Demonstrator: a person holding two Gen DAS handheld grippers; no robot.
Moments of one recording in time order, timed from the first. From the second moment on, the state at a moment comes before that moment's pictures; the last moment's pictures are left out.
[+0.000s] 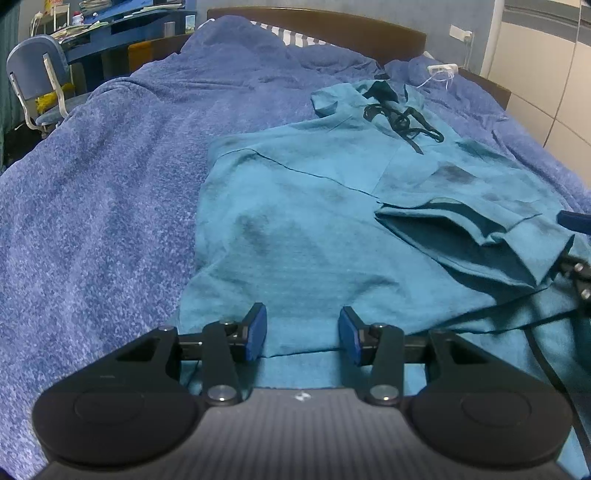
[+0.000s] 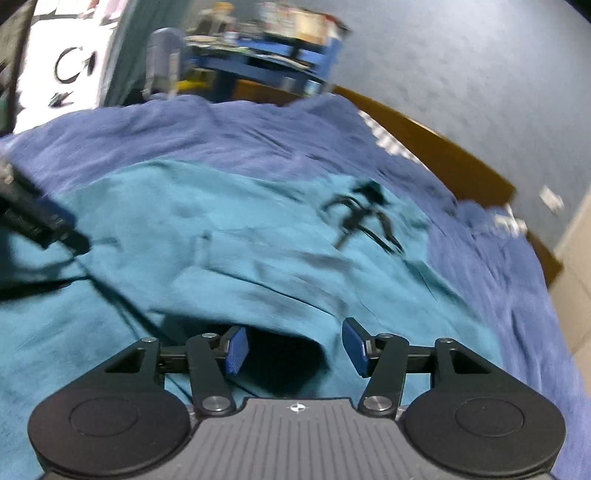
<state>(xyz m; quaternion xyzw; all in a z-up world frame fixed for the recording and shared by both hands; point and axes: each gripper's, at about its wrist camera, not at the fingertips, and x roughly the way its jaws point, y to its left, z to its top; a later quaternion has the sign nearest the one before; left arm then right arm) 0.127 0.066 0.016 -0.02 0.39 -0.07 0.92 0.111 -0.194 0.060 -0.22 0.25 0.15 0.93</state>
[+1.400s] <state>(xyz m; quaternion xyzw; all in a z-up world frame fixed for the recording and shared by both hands) 0.092 0.074 0.026 0.02 0.44 -0.08 0.90 0.101 -0.384 0.031 0.25 0.36 -0.04 0.90</state>
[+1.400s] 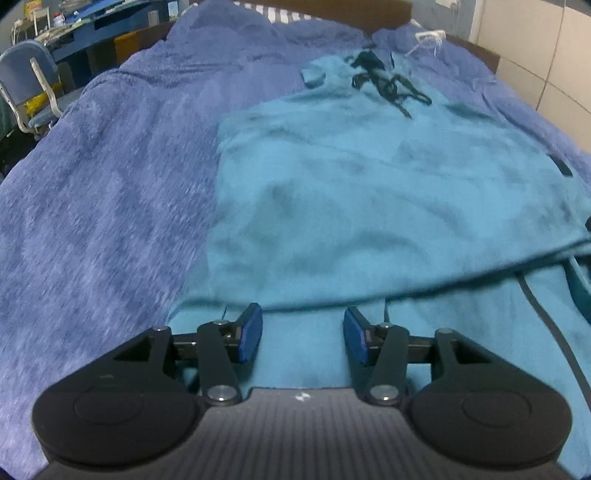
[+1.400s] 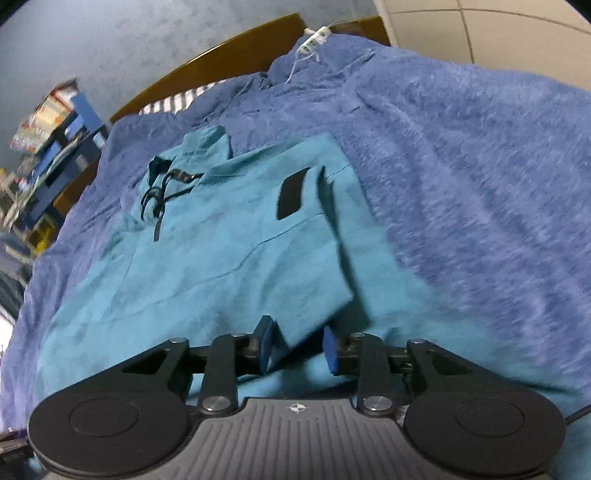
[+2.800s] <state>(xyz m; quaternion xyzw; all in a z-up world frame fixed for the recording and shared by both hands) -0.053 0.133 0.093 -0.11 0.55 -0.05 0.83 -0.140 -0.474 0.082 0.22 0.49 0.08 0.84</state>
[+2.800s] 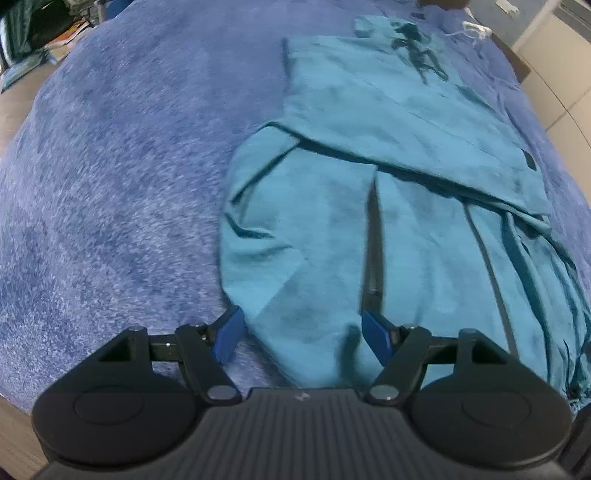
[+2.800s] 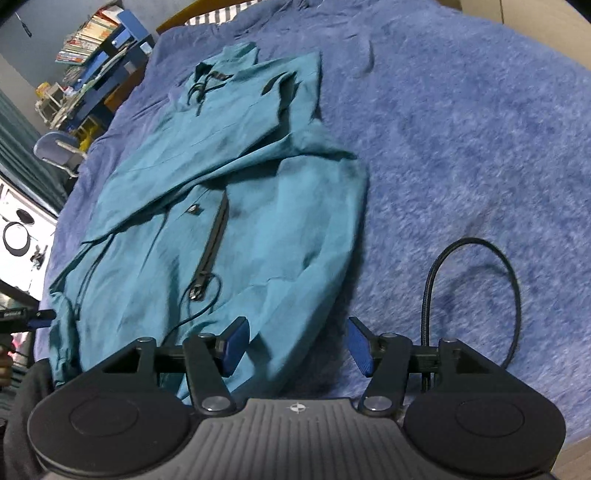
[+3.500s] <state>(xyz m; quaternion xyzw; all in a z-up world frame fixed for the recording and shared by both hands) -0.035 0.084 0.064 -0.04 0.62 -0.08 0.78 -0.151 -0.465 0.086 0.21 0.51 0.14 0.82</state>
